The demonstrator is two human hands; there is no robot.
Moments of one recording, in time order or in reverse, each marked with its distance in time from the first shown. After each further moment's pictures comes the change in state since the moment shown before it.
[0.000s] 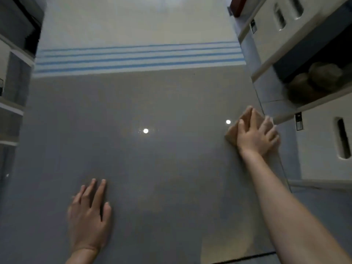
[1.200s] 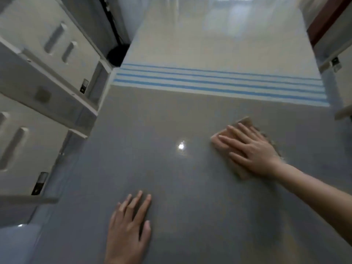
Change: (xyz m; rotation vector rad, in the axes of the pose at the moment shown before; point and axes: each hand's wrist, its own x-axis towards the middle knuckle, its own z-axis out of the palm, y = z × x) left_hand -0.001 -0.007 0.002 -0.094 0.010 0.000; right_hand 0.009 -0.140 0.030 -0.226 -0.117 -1.403
